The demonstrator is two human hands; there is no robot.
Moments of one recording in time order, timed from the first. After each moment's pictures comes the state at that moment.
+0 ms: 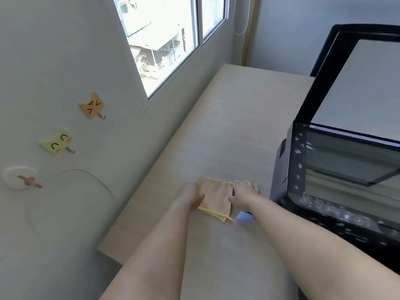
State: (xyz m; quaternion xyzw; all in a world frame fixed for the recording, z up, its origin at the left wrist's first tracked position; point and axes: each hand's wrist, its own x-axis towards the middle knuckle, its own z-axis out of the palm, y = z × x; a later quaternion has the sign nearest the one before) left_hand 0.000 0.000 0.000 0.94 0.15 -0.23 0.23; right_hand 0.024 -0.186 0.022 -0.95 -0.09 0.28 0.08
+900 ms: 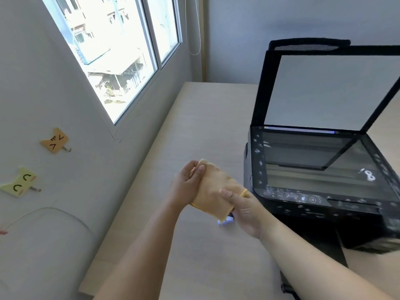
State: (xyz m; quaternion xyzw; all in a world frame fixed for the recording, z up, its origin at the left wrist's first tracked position) left_hand 0.002 -0.052 0.104 0.78 0.00 -0.05 0.63; right_hand -0.063 -0.229 0.121 -0.48 0.09 0.25 0.84
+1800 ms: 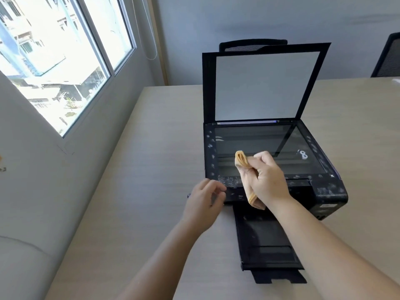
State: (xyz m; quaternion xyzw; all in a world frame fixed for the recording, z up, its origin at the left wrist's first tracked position) left_hand -0.076 -0.183 0.098 0.87 -0.24 0.02 0.43; right_hand -0.083 -0.377 0.134 -0.90 0.05 -0.24 0.37
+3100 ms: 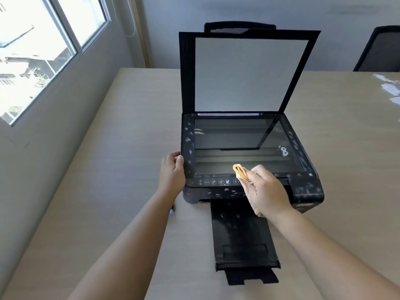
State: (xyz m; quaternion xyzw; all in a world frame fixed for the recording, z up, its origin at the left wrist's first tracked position) left_hand 0.026 -0.211 0.052 0.83 0.03 -0.03 0.55; right_hand -0.102 -0.442 0.099 -0.97 0.00 -0.21 0.15
